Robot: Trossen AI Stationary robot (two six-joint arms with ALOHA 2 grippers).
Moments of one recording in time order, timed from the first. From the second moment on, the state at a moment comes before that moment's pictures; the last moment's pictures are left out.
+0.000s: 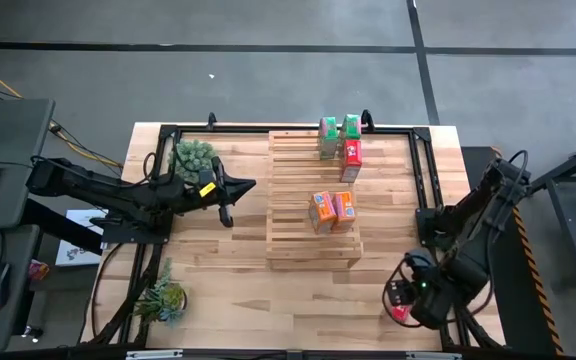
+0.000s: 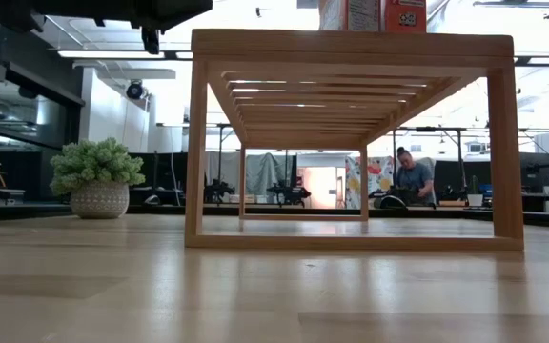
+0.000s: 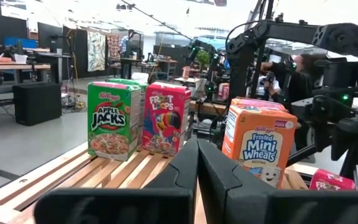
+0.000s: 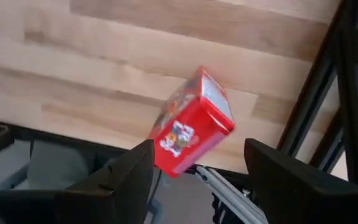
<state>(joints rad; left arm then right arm) -0.11 0.96 0.45 0.65 -0.37 -0.06 0.95 1.45 1.34 -1.30 0.01 2.32</state>
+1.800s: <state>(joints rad) -0.11 0.96 0.45 0.62 -0.36 -0.07 1.00 1.56 1.49 -1.31 0.10 0.81</state>
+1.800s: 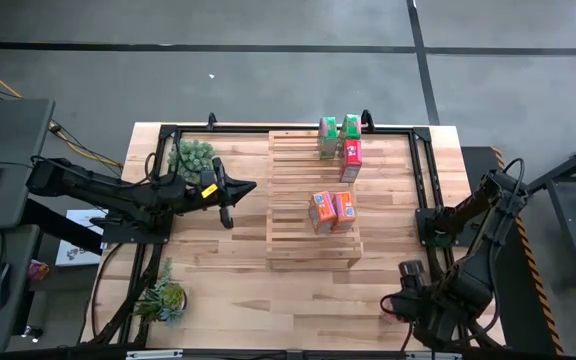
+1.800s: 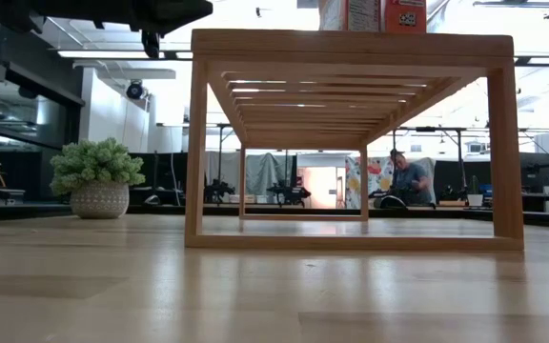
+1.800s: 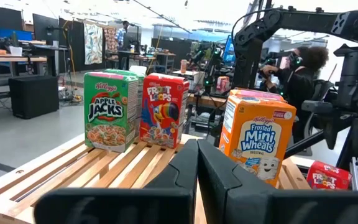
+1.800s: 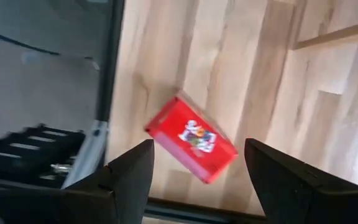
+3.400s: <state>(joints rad) -0.11 0.96 0.45 0.60 -0.36 -0.07 1.02 1.70 1.49 -1.37 0.06 0.33</state>
